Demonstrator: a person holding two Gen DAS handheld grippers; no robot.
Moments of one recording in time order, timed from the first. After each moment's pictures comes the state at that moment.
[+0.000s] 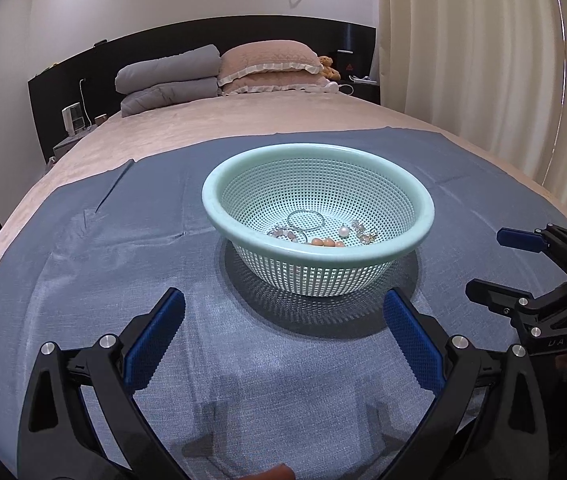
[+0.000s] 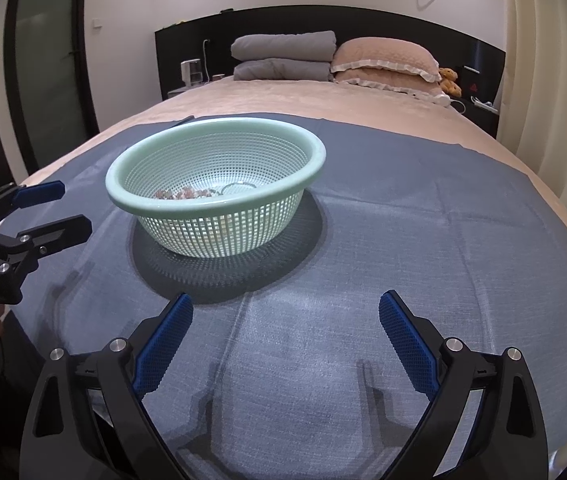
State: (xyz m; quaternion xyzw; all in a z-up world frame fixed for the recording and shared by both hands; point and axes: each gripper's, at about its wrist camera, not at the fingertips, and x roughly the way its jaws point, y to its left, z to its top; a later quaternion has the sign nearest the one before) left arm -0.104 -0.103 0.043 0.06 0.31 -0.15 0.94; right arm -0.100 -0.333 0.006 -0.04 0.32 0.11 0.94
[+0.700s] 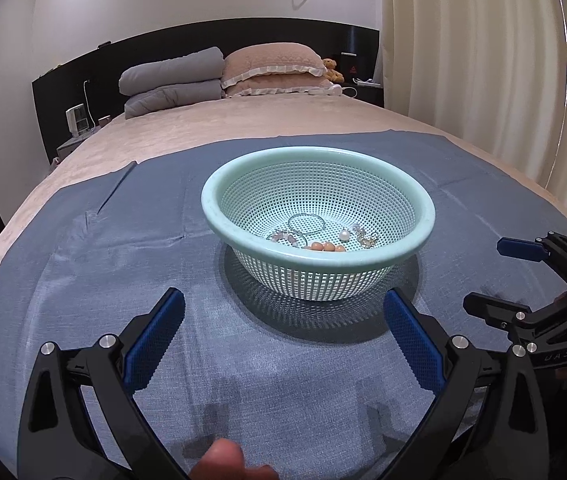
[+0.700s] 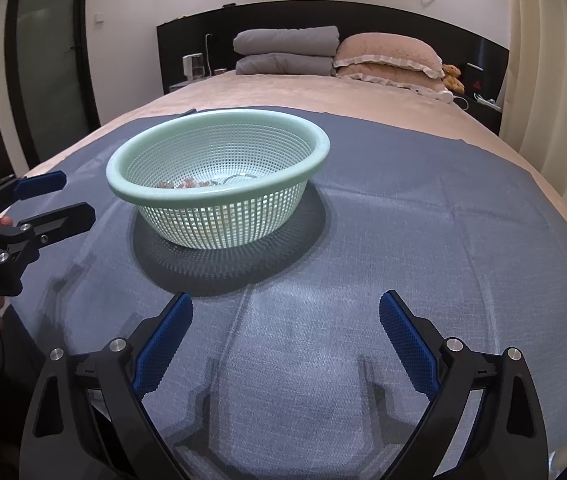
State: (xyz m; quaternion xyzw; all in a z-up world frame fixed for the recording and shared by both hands) left arm -0.104 -0.109 0.043 0.06 0.30 -0.14 0.94; right arm -0.095 -0.332 0.002 -0.05 0.33 0.12 0.94
